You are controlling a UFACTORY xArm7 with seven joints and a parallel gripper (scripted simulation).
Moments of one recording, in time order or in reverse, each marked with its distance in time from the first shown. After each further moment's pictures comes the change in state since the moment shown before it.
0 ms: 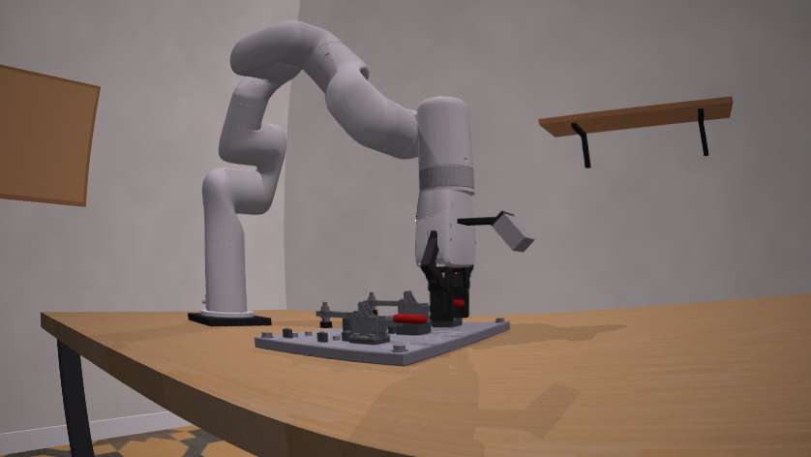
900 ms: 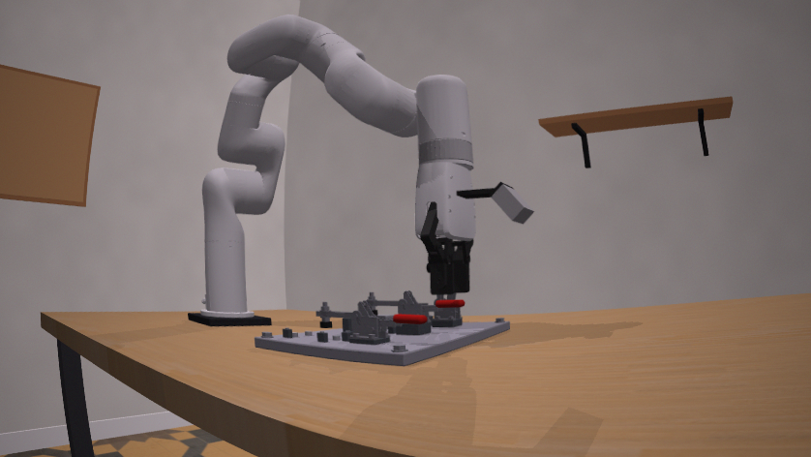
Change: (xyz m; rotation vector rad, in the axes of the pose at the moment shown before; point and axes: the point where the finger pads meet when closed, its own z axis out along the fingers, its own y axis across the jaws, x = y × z) arm 0.001 0.000 -0.036 0.000 0.004 0.000
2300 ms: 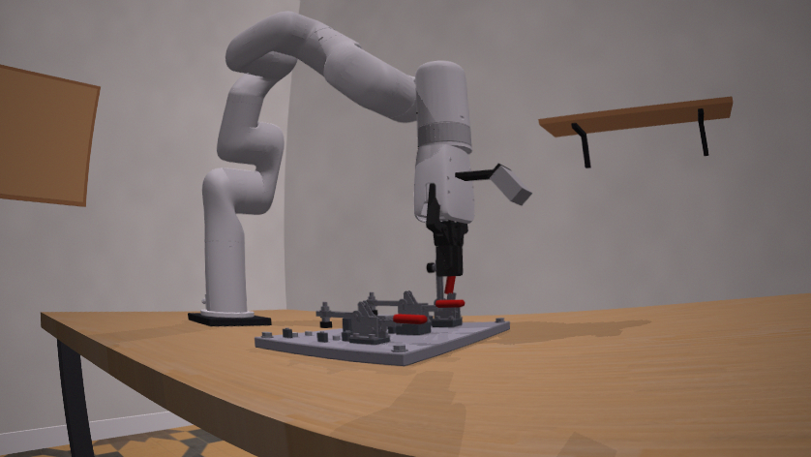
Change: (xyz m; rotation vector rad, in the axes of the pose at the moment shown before) arm -0.001 0.000 -0.024 0.000 -0.003 0.000
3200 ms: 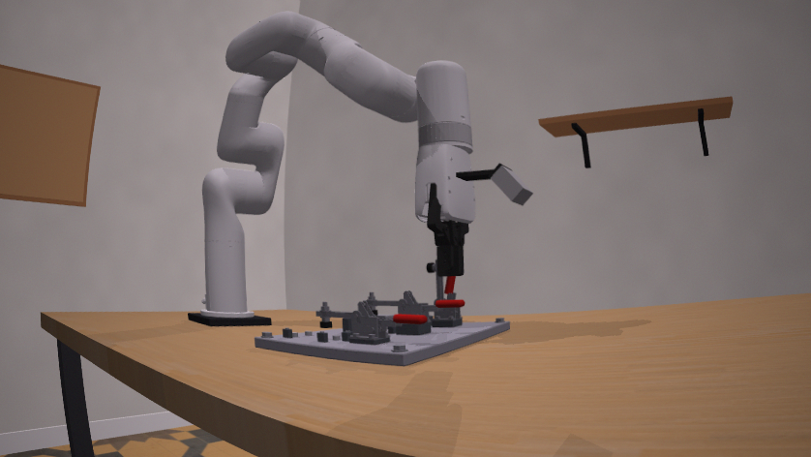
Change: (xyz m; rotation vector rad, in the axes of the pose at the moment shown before) arm 0.001 0.000 0.000 0.000 0.000 0.000
